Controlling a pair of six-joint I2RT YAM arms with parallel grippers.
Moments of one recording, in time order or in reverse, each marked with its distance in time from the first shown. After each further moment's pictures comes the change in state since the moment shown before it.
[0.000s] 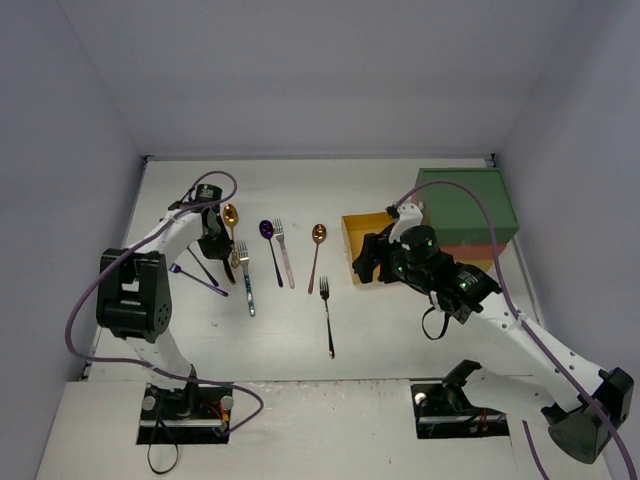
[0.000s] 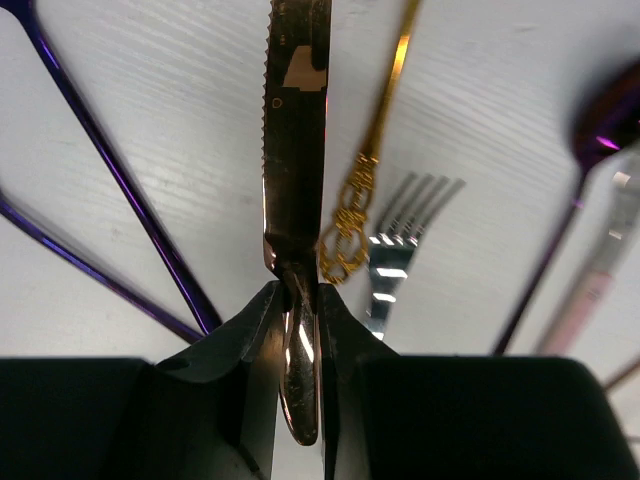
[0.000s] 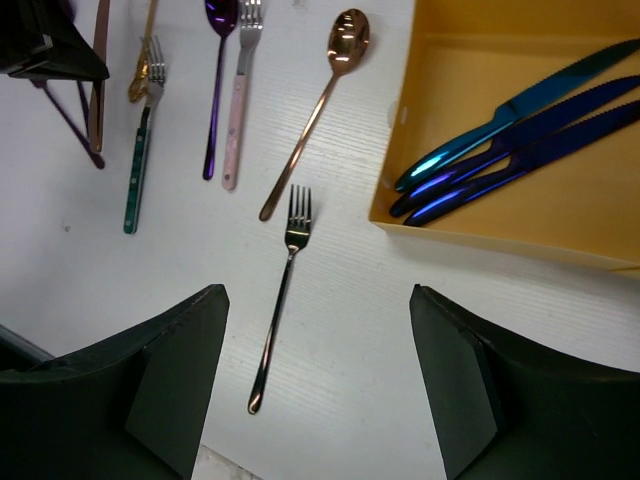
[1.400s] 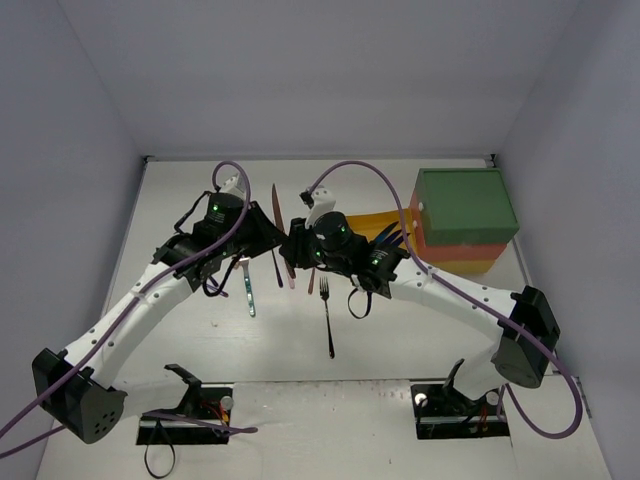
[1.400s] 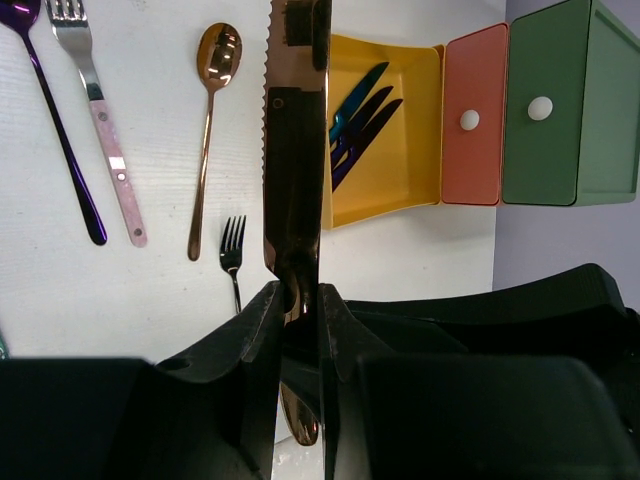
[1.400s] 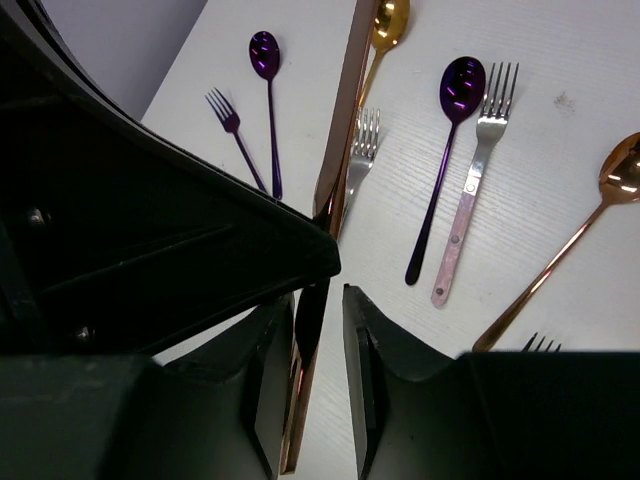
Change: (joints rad) left arm -0.411 -0.576 -0.093 0.151 0.146 -0.333; right arm 0.270 0.496 0.299 0.337 0.032 0.115
